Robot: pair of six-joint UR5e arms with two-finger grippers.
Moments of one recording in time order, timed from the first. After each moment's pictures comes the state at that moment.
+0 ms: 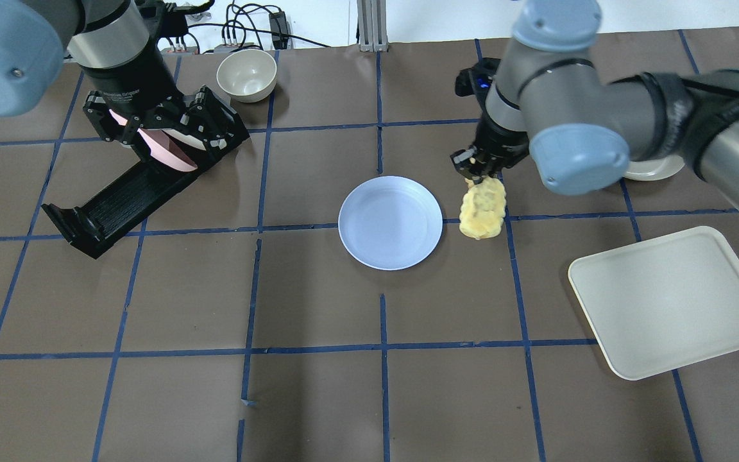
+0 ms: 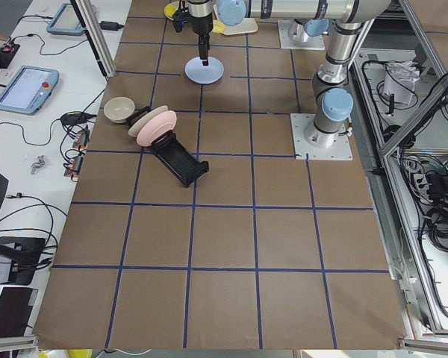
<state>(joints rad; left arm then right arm) -1.57 -1.67 -1.49 -1.63 1.60 0.02 1.75 -1.30 1.66 -1.97 -1.52 -0.11</state>
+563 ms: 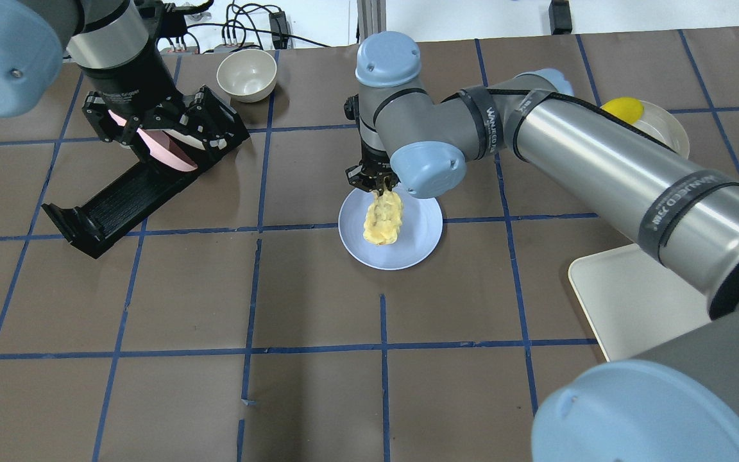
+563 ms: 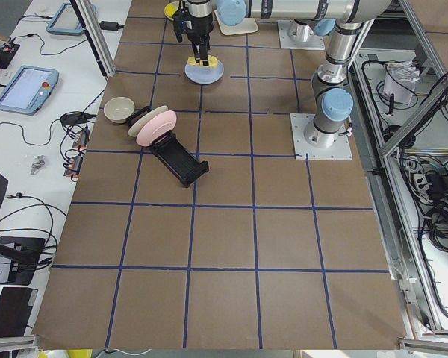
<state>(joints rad) -1.57 -1.66 -1.50 -1.63 1.60 0.01 1.93 -1.03 1.53 -2.10 -1.54 0.09</state>
